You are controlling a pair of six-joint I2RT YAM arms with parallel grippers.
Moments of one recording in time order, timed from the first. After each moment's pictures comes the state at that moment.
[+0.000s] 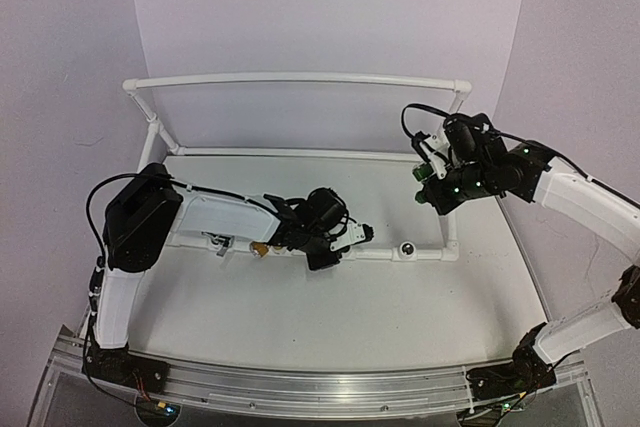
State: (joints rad) left arm -1.01 2.14 1.52 -0.30 -0.14 0.47; right arm 0.64 1.34 1.26 -0.74 0.22 -0.06
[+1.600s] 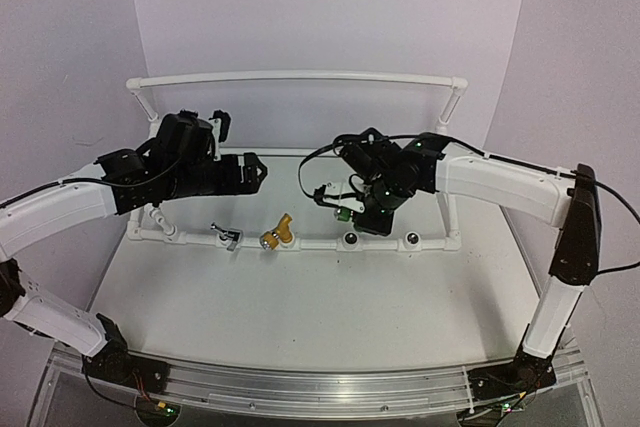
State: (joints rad) left arm -0.80 1.29 1.16 -0.40 -0.23 -0.53; right arm 0.90 1.82 1.64 -0.92 0.23 -0.57
